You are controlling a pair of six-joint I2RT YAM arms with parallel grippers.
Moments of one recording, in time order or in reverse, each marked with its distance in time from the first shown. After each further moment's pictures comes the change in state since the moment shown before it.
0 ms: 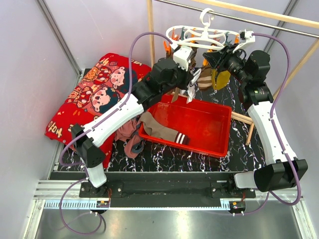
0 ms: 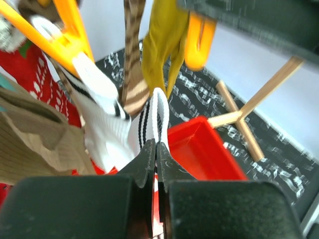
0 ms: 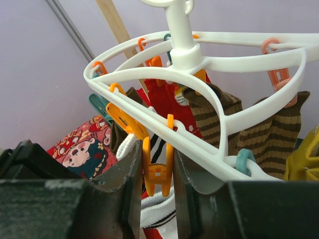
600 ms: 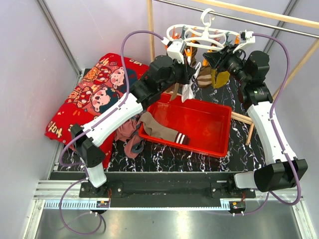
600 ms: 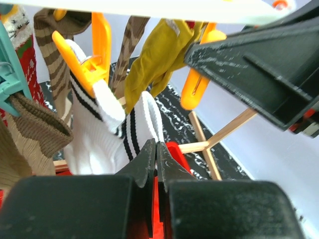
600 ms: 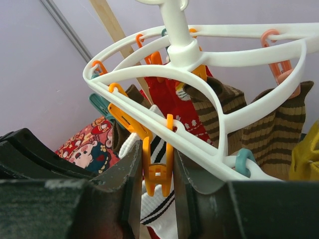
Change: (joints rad) left arm 0.013 0.000 0.013 0.091 -0.011 -0.211; right arm 0.002 -0.001 -0.009 0.001 0.019 0.035
